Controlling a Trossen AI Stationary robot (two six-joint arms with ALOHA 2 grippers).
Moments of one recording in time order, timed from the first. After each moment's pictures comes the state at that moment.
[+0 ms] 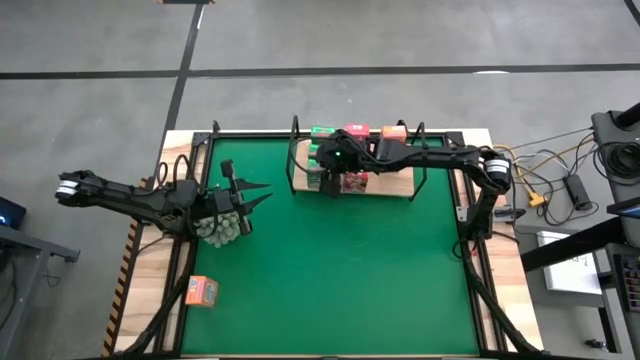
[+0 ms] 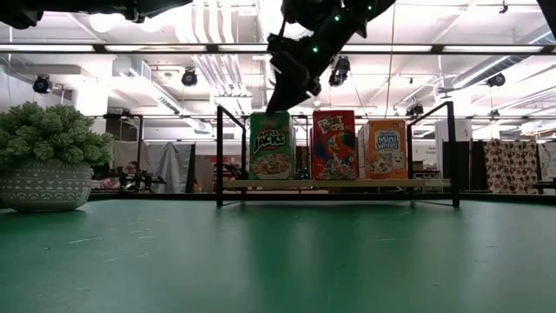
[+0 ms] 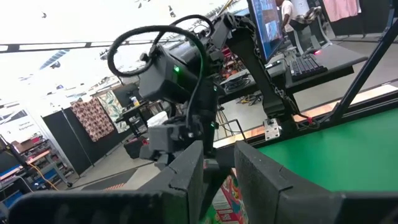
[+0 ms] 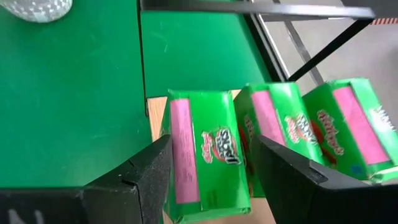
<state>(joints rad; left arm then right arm) -0.15 0.73 0.45 0.43 -0.38 0.50 -0.26 1.80 1.51 -0.45 0.13 -0.14</state>
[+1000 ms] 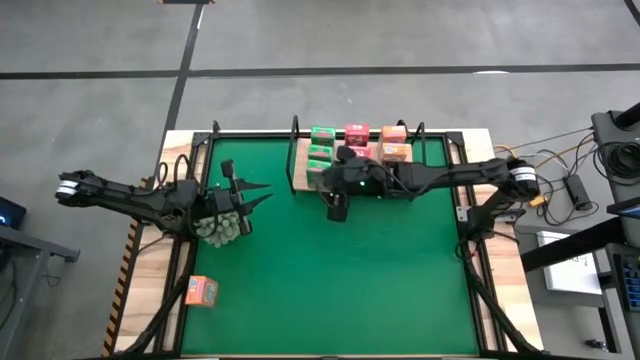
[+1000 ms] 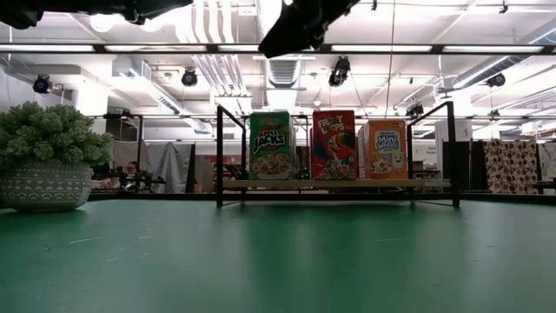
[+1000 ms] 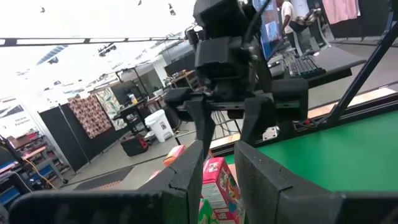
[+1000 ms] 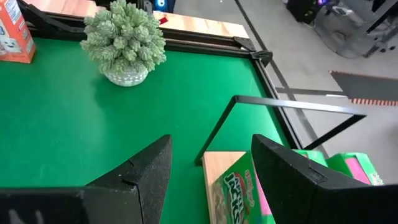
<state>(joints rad) -0.15 0.73 0.45 0.42 -0.38 0.47 -0.05 1.61 1.38 -0.26 0.22 -0.16</state>
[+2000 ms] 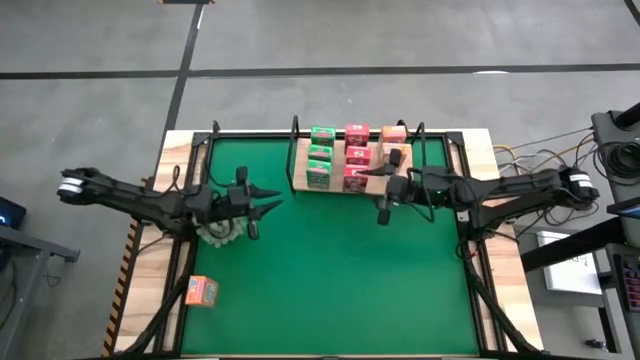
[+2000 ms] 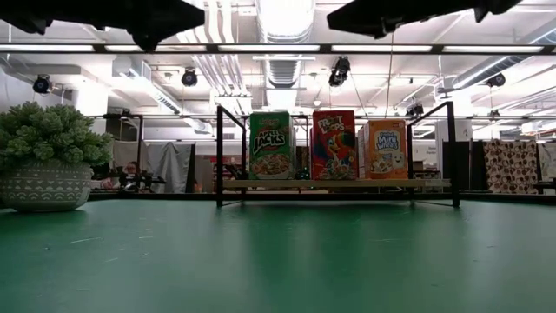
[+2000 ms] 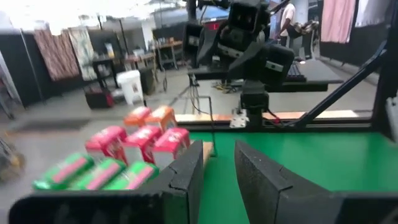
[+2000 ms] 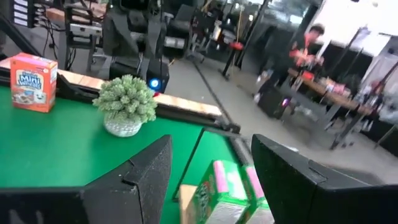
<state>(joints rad) -0.15 0.85 0.45 0.43 -0.38 0.12 -0.02 1.09 0.70 0.34 0.20 -0.34</state>
